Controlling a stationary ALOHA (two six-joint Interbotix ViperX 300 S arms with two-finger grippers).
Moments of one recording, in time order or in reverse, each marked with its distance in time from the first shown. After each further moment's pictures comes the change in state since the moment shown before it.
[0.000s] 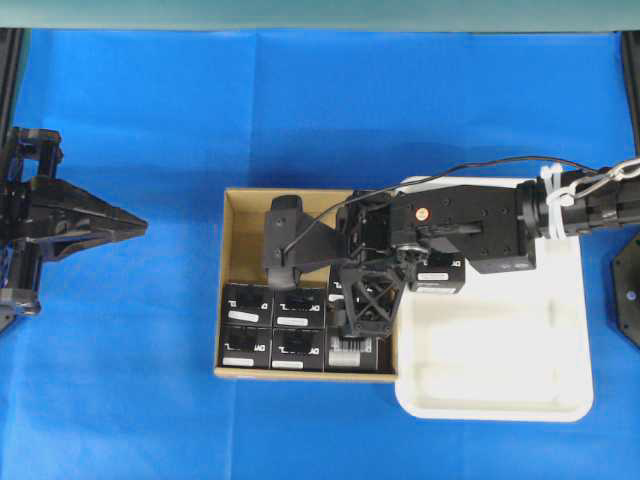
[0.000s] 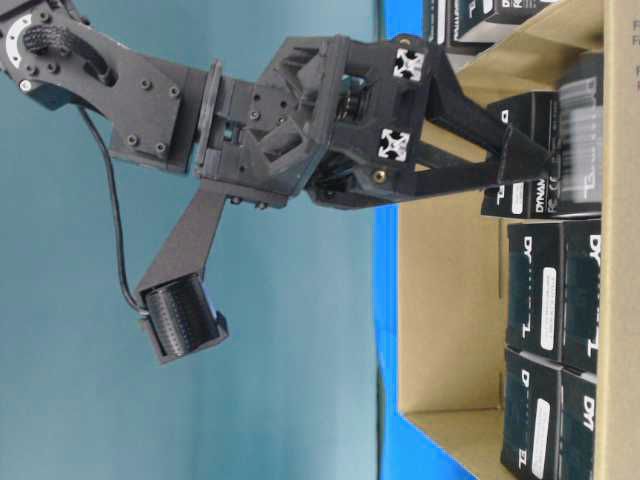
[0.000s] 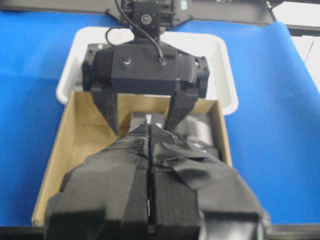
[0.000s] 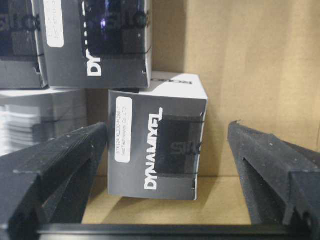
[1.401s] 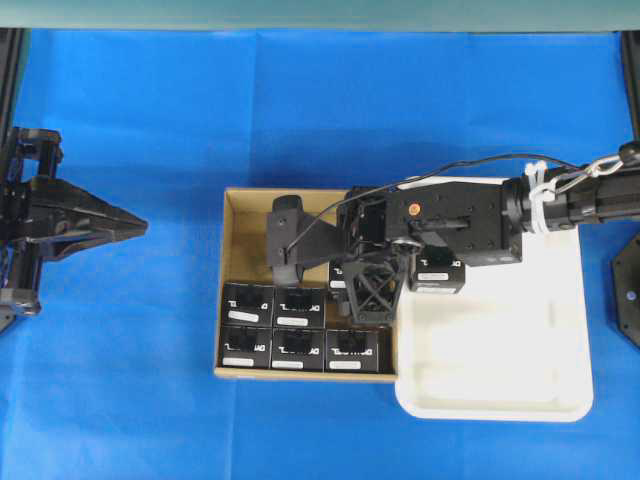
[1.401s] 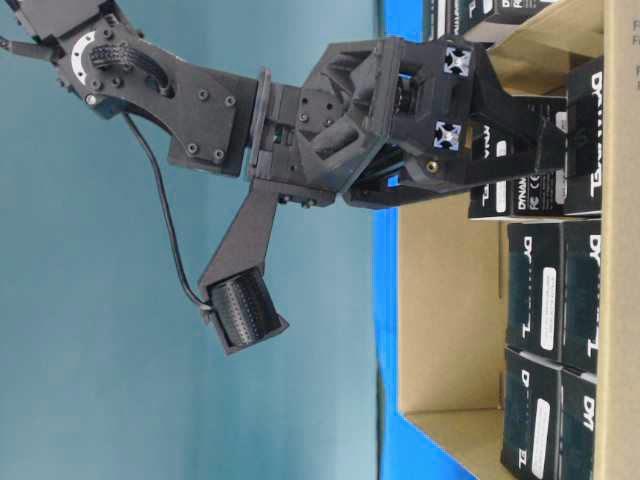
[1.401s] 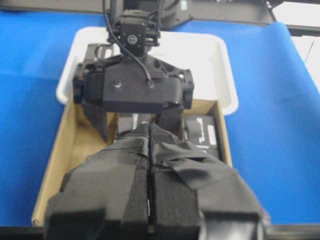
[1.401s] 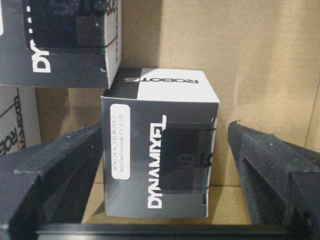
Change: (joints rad) left arm -0.002 0.000 0.000 0.000 0.000 0.000; right arm -0.037 0.041 0.020 -0.015 -0.034 -0.067
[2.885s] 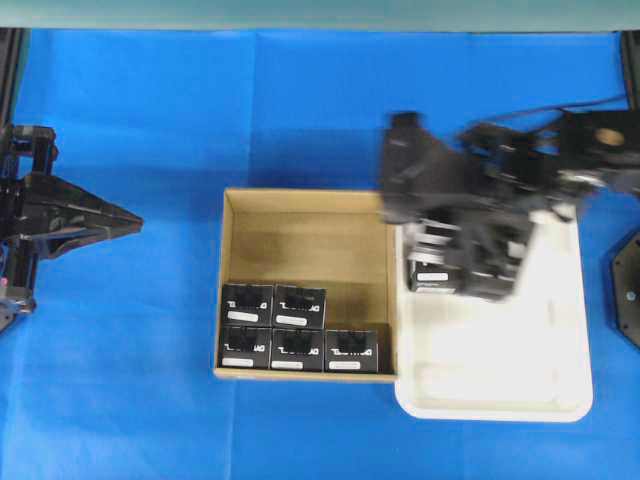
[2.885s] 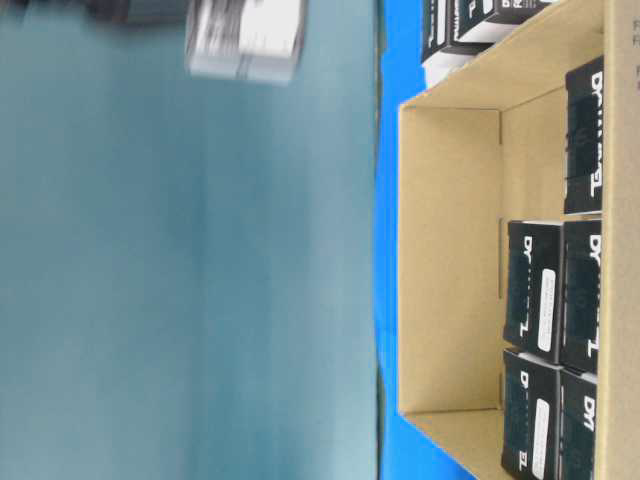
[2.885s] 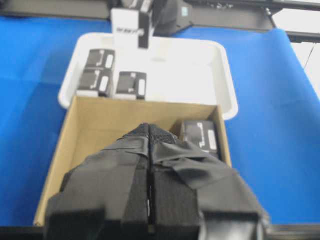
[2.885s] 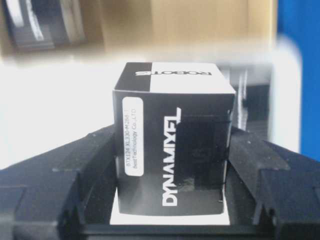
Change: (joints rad) left arm 0.006 -0.017 0.000 0.000 0.000 -0.002; right arm -0.025 -0.563 0.179 0.000 0.364 0.140
